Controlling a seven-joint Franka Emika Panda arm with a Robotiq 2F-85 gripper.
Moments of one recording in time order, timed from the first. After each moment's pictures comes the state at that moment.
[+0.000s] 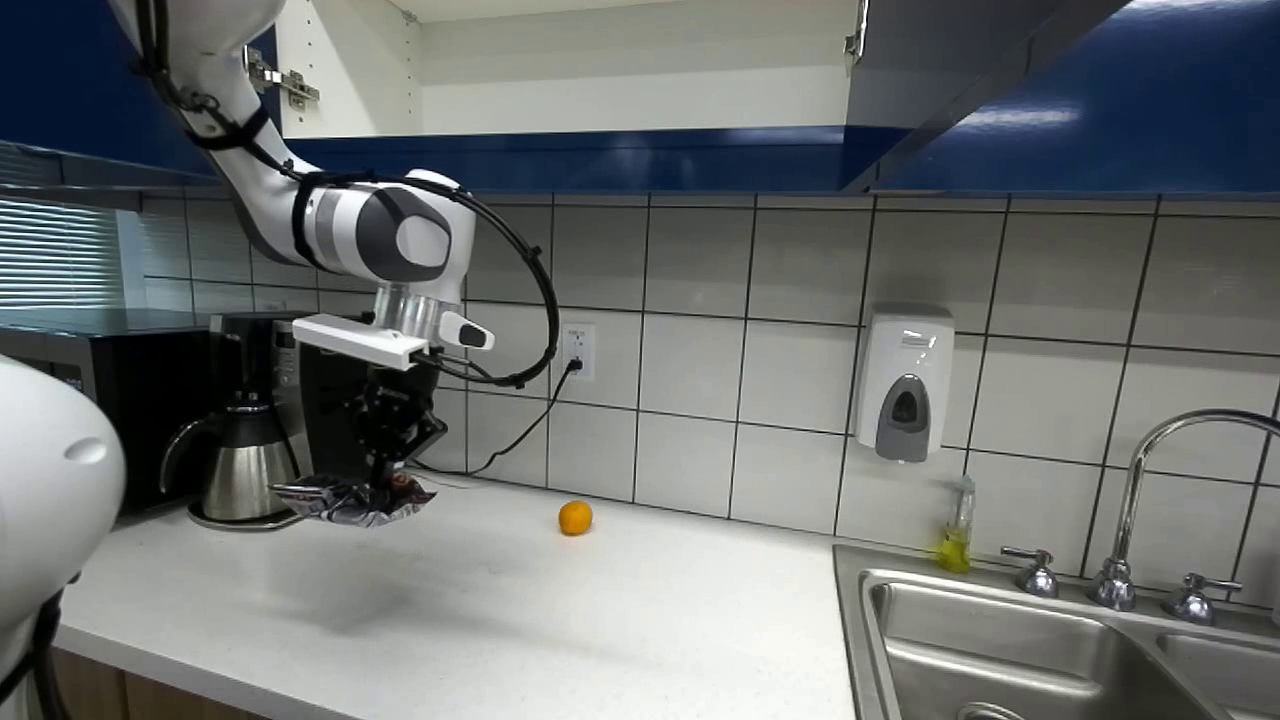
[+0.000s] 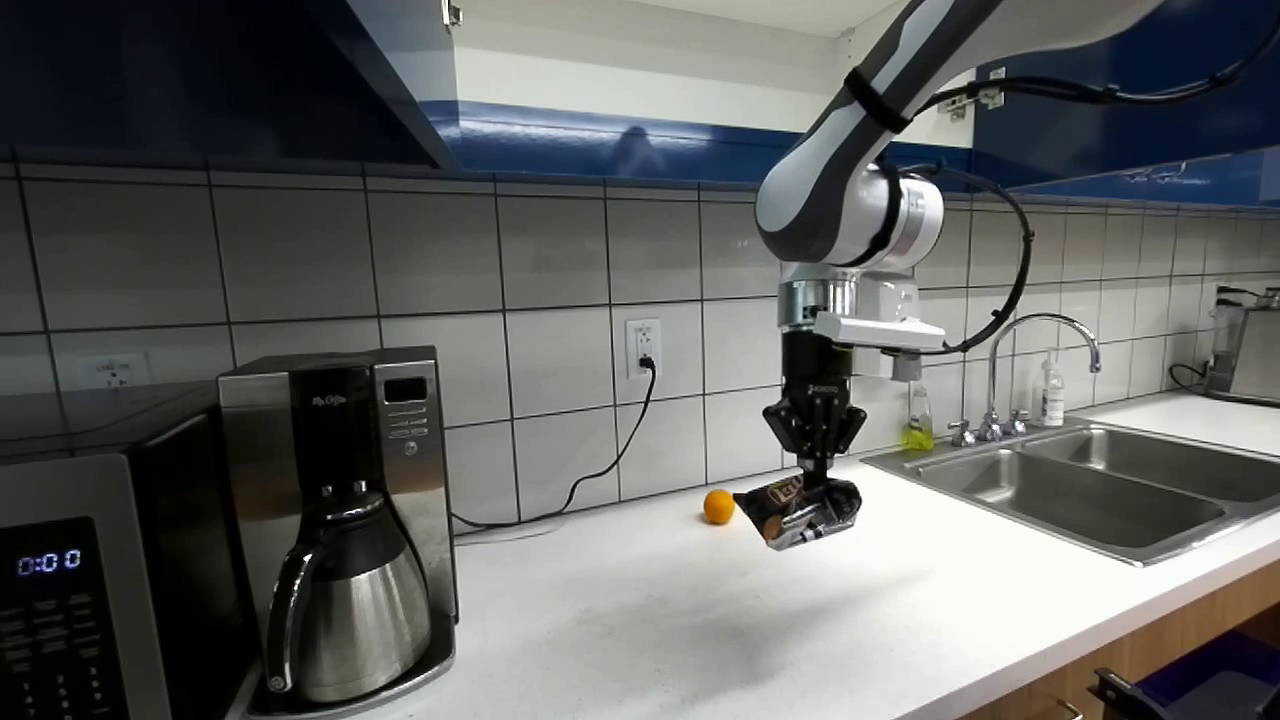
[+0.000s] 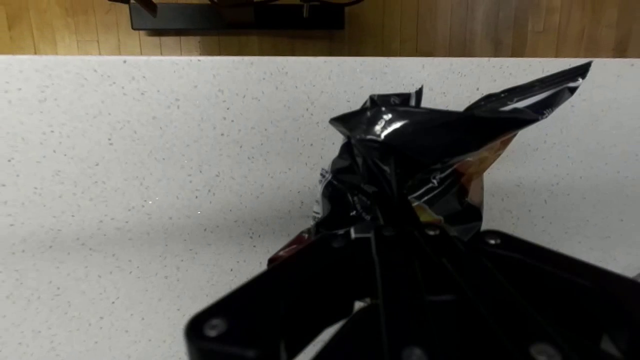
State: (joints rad) arm 0.06 -0.20 0.07 -2.53 0.20 2.19 -0.07
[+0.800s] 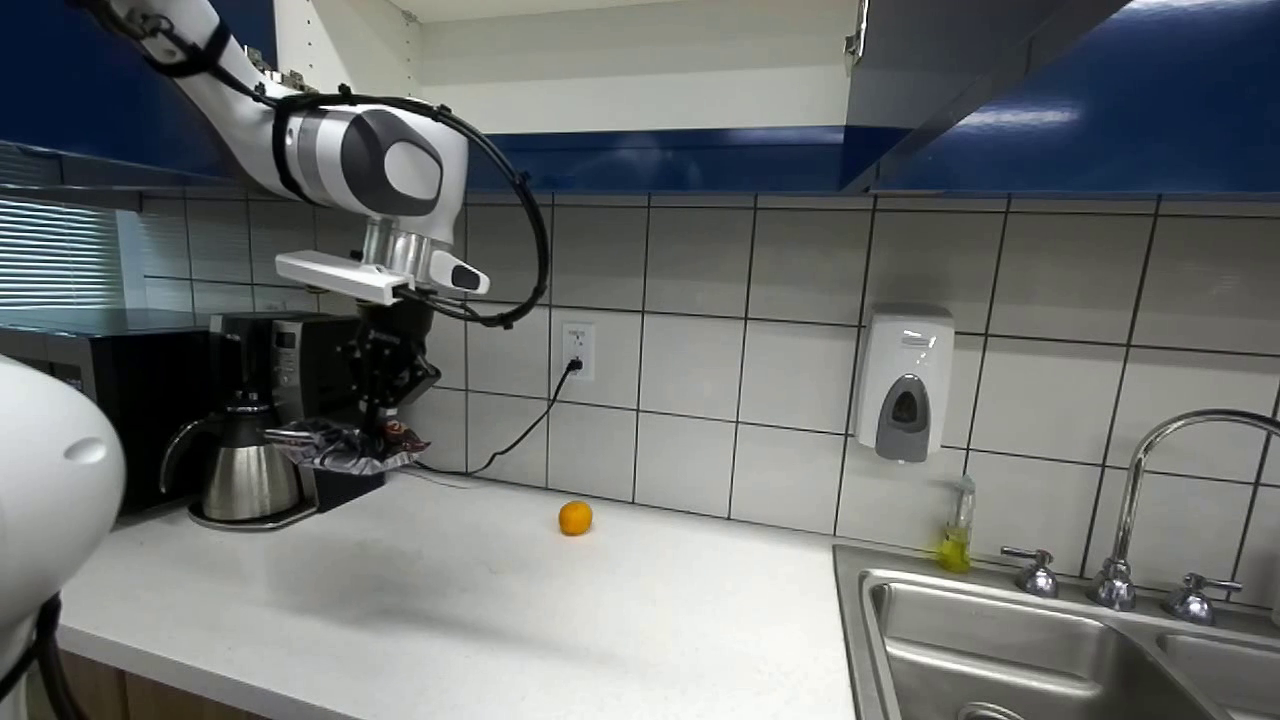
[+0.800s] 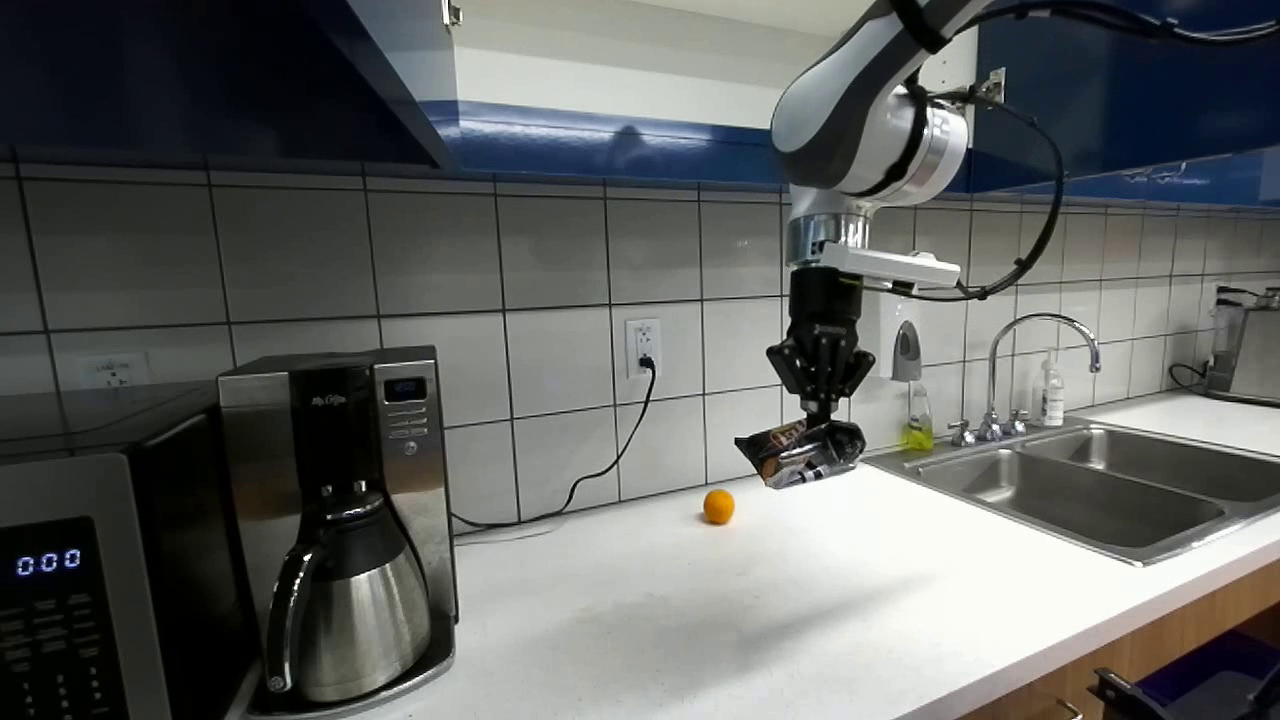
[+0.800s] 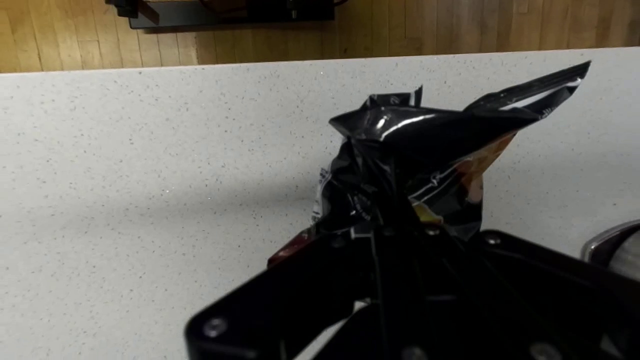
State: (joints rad) arm 0.06 -0.35 0.06 -2.50 0.20 2.06 -0.01
